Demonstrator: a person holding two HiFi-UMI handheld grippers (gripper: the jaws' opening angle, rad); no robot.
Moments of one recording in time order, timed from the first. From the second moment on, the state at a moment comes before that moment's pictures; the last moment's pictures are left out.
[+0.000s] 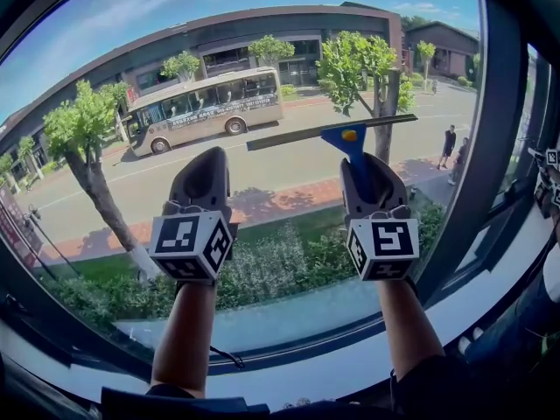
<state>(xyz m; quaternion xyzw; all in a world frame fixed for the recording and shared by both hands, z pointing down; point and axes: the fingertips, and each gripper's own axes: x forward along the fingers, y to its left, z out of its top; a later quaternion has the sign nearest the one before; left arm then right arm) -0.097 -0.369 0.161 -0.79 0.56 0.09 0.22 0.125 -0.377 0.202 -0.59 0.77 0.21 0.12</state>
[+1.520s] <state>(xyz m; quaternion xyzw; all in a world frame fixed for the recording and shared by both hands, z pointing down) -0.093 -0.379 0.297 -0.81 0.57 0.03 0.14 0.123 -0.371 0.333 -0.60 0.78 0.15 0.08</state>
